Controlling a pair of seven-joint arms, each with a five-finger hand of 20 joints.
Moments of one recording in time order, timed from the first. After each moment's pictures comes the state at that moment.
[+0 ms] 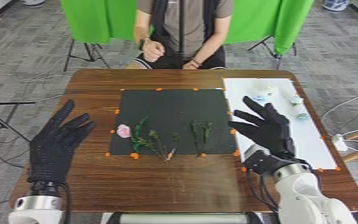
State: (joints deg) left arm 134.8 -56.4 -93.7 -130.0 38.1 15.5 23.7; right arm -117.2 -75.6 88.9 -125.5 -55.9 9.1 10.2
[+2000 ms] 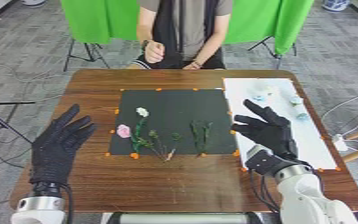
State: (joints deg) left arm 134.8 -55.7 -92.4 -130.5 37.0 17.9 24.2; right arm -117.8 -76.1 89.9 -125.7 -54.7 9.7 10.9
